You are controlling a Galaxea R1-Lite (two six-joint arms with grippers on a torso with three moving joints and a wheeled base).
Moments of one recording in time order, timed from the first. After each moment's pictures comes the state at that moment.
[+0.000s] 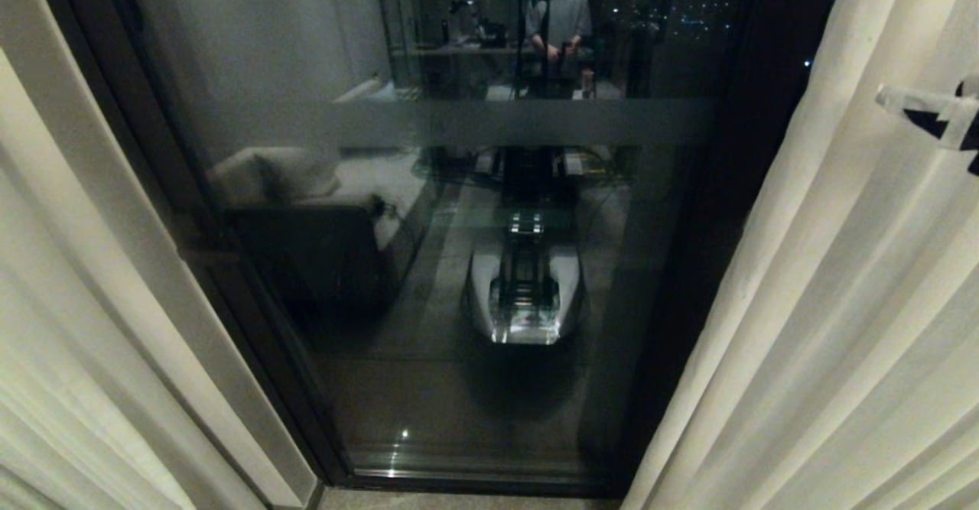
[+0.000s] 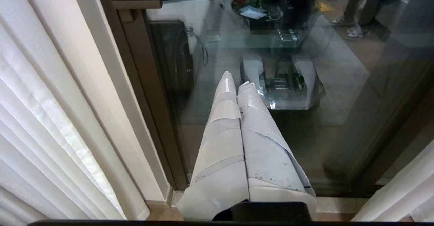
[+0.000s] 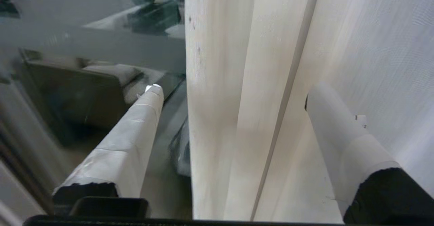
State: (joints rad) left arm 0.00 0.00 0.00 0.00 0.01 0.02; right arm 0.01 1.22 -0.89 -0.49 0.20 -0.02
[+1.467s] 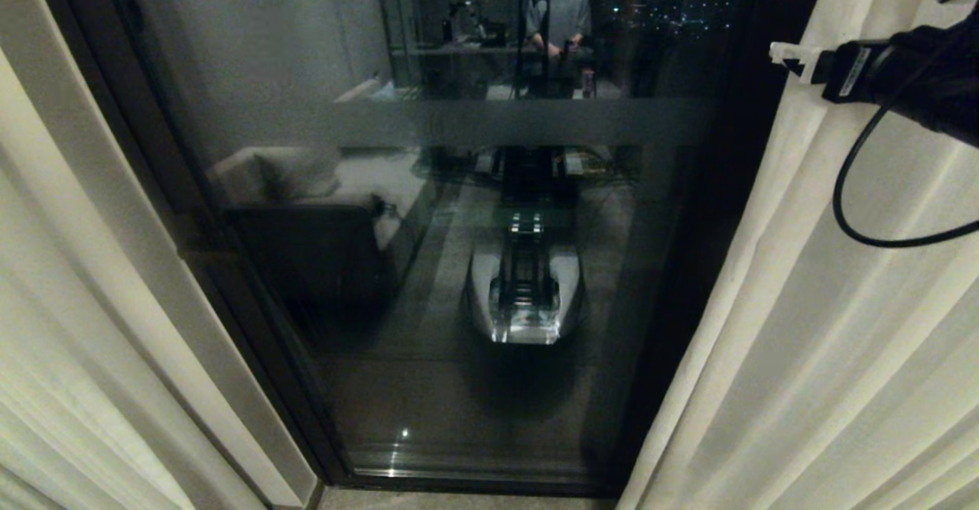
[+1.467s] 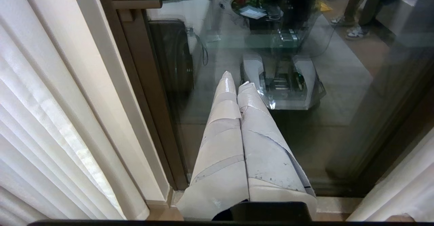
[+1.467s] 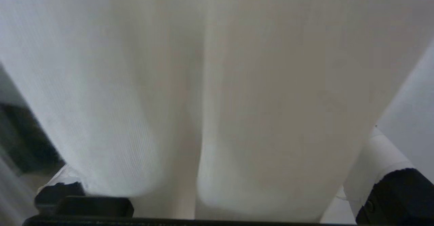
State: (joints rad) left arm 0.00 0.00 0.00 0.00 0.01 0.02; right arm 0.01 1.69 -1.34 -0.55 0.16 -0.03
